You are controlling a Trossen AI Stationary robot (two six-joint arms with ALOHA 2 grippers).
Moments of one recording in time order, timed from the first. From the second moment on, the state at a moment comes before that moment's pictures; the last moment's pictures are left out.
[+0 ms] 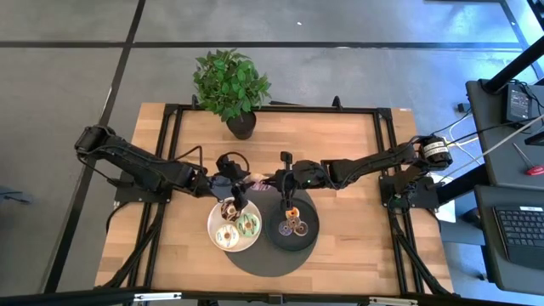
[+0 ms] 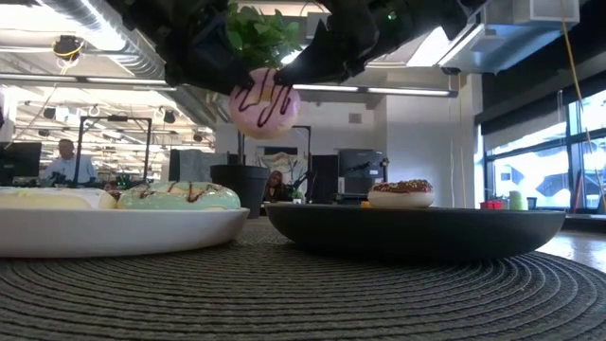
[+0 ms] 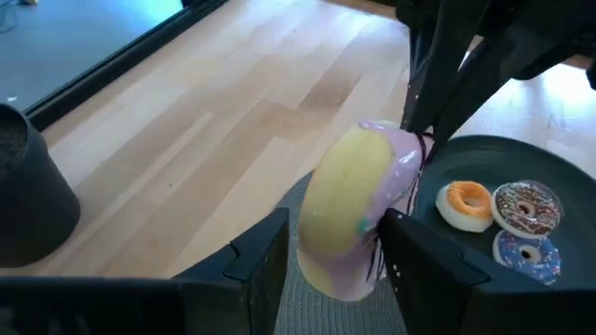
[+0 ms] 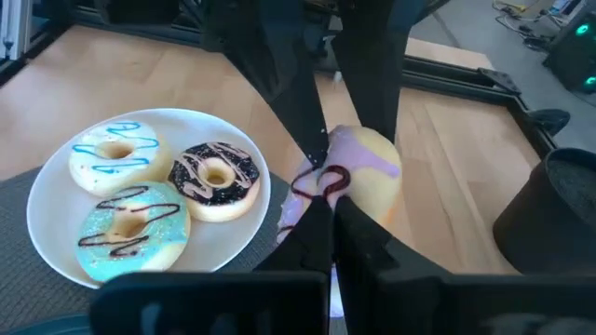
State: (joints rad) left arm -0.27 1.29 0.81 -0.20 -0.61 -0.52; right arm 0.12 1.68 1.05 0.19 0.17 -0.13
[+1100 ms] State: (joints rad) left arm -0.27 1.29 0.81 -0.20 -0.58 -0.42; right arm 0.12 1.68 1.05 0.21 0.16 -0.14
